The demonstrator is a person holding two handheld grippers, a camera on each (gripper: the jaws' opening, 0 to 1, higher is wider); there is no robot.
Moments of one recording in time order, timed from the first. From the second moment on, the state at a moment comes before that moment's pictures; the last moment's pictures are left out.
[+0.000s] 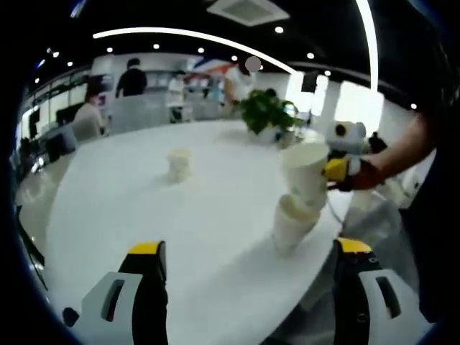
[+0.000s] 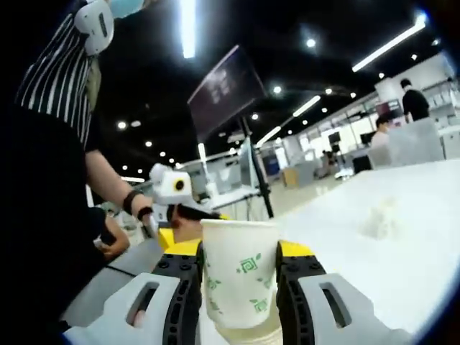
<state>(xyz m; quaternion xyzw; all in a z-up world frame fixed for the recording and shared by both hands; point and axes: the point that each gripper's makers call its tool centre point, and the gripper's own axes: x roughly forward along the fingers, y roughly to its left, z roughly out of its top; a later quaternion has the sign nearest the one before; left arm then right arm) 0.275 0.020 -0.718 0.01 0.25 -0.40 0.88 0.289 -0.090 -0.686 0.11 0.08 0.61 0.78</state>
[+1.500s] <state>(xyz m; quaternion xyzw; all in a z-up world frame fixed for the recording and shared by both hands) 0.277 0.012 -0.713 0.02 0.25 -0.41 0.88 0.279 -0.102 -0.728 0.07 0.12 0.58 0.80</state>
